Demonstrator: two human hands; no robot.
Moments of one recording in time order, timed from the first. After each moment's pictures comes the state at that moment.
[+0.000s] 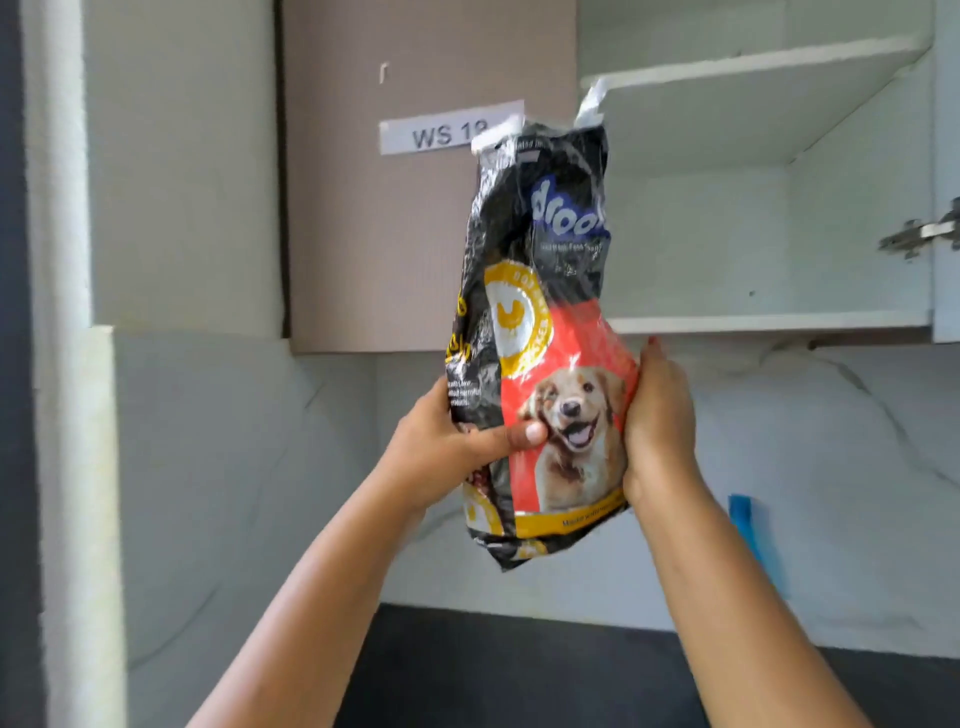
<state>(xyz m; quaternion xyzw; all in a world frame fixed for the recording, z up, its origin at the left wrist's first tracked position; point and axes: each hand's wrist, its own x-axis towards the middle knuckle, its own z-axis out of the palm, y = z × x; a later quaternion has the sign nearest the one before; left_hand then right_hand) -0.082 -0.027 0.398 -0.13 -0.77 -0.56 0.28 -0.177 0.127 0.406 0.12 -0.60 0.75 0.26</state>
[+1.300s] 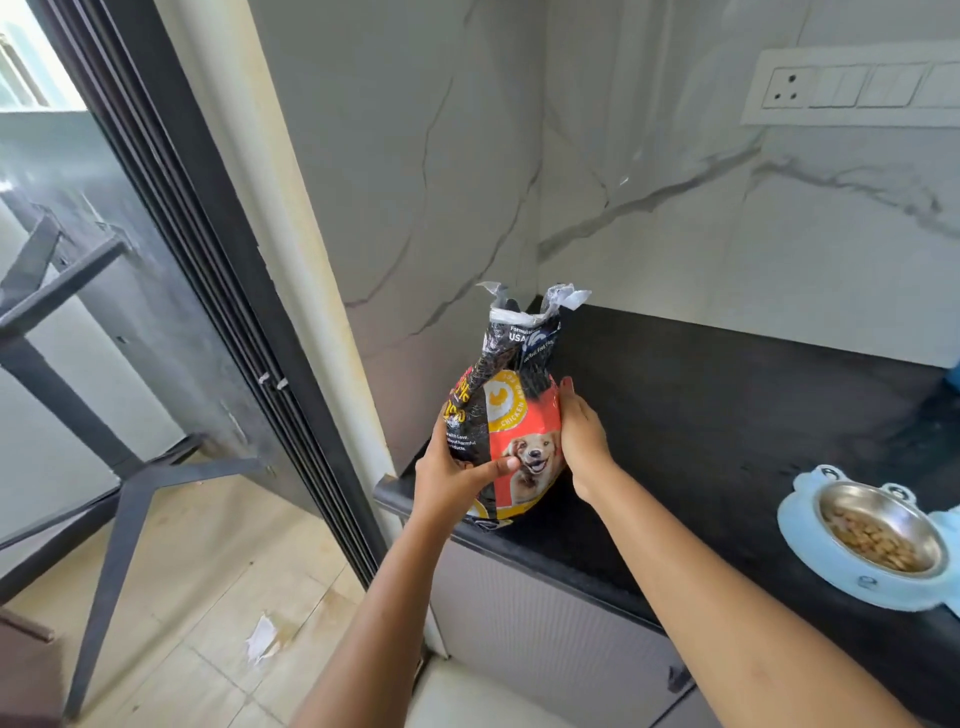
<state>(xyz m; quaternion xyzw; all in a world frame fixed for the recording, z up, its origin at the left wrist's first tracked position) -0.012 -0.187 0.042 0.32 -0.74 -0.54 0.23 -0.142 -0.090 0.057 0.06 -0.71 0.66 -0.25</state>
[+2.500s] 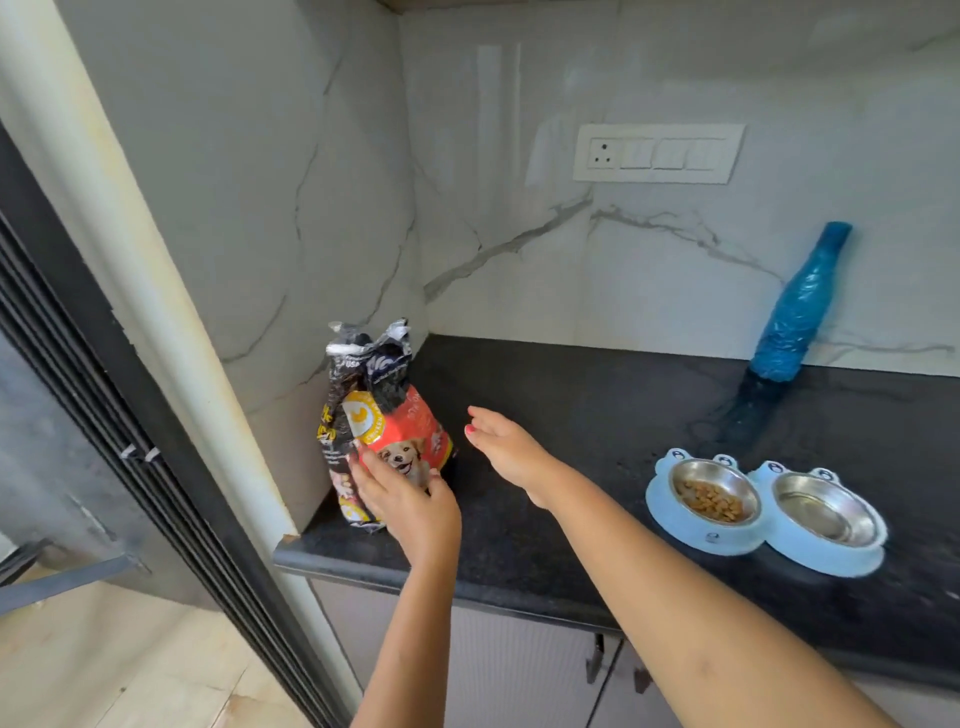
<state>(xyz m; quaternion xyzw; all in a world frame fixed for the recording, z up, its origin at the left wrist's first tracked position) -0.054 -0.110 0.053 0.40 -0.69 -0.47 0.36 -0.139 -0.036 0.099 0.22 -0.78 0.52 -0.27</state>
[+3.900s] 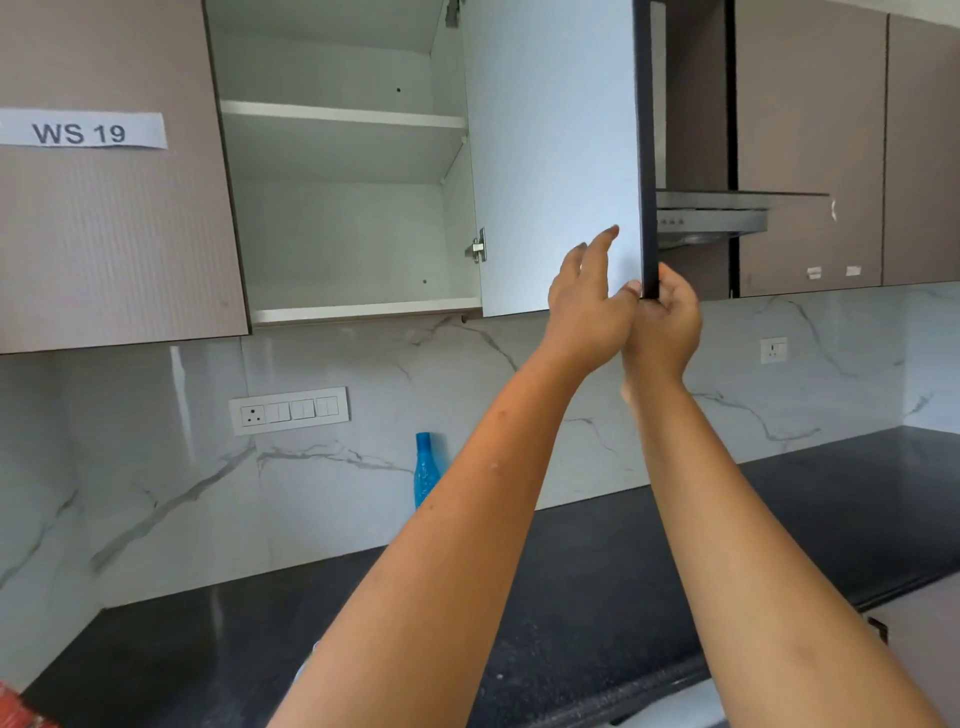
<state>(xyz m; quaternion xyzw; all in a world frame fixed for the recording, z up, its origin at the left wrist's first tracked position) -0.017 0.471 0.452 -0.35 -0.75 -0.49 0.27 -0.035 0.537 0.423 0.04 -0.46 0.74 0.50</state>
